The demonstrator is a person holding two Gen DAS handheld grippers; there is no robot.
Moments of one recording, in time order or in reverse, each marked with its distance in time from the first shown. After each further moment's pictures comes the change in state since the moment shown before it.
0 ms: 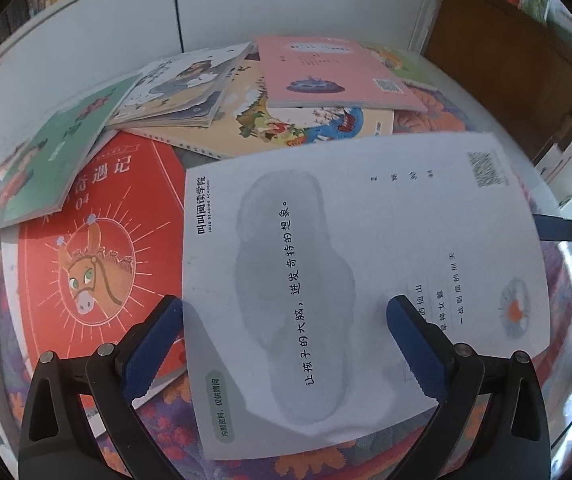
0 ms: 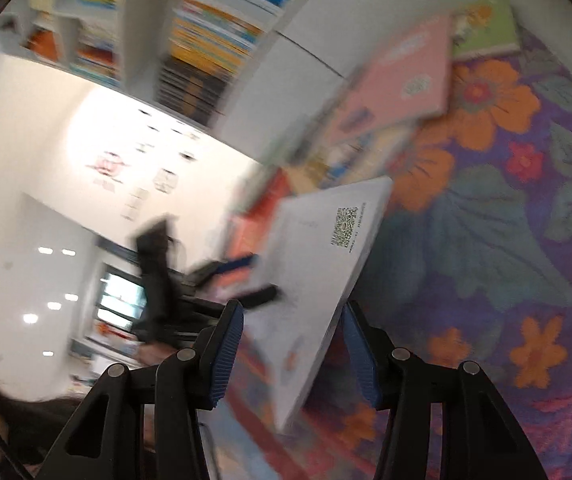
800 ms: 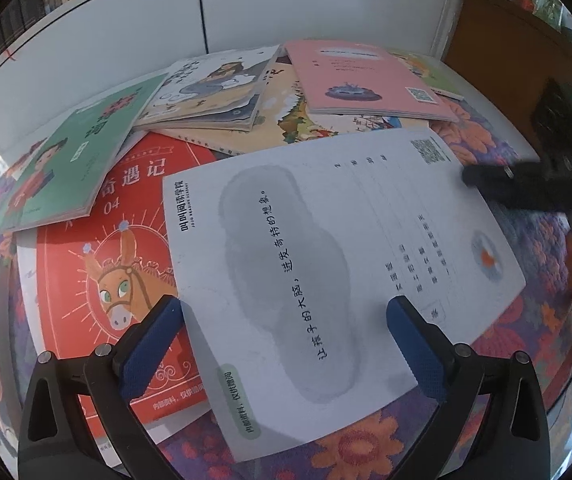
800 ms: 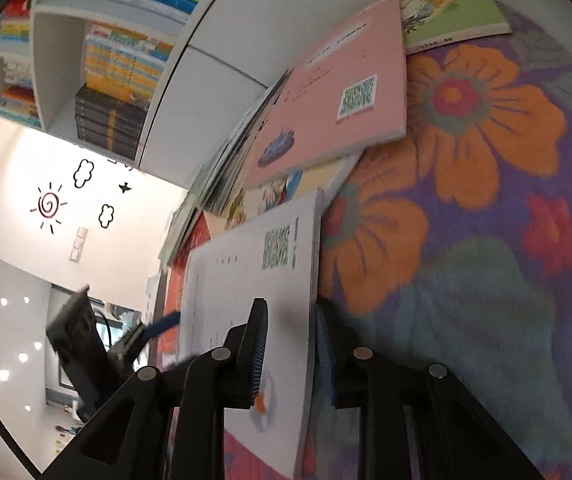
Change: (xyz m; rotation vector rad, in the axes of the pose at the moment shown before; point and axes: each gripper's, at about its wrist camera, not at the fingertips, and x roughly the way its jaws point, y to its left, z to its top) left arm 0.004 0.020 0.005 0.012 -0.017 0.069; right arm 0.044 -0.046 0.049 0.162 -0.017 -0.232
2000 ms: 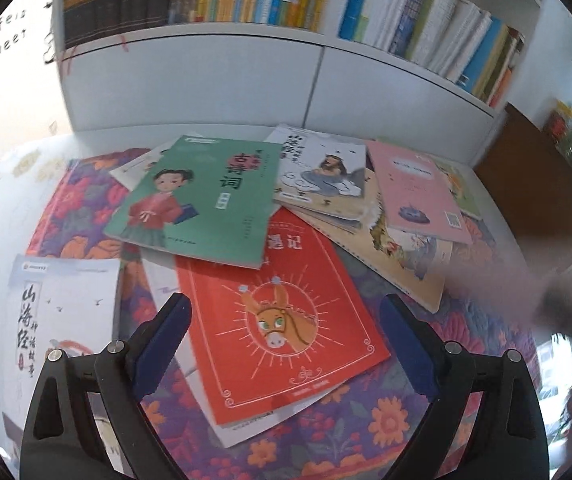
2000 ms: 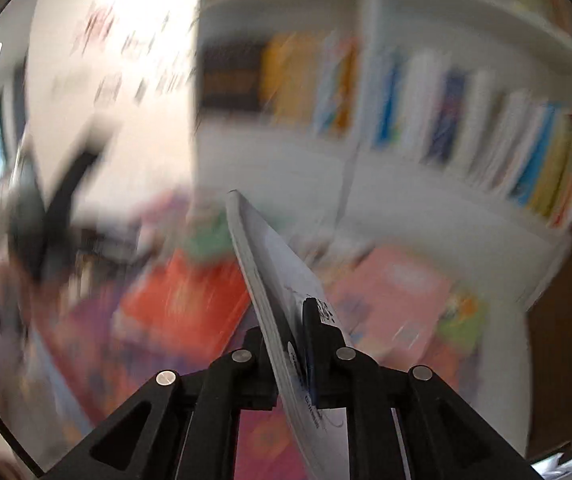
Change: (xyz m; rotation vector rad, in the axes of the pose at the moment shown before) left arm -0.105 0.103 0.010 -0.278 -0.158 -0.005; right arm -0.012 0.224 -0.104 -0.894 -0.183 -0.512
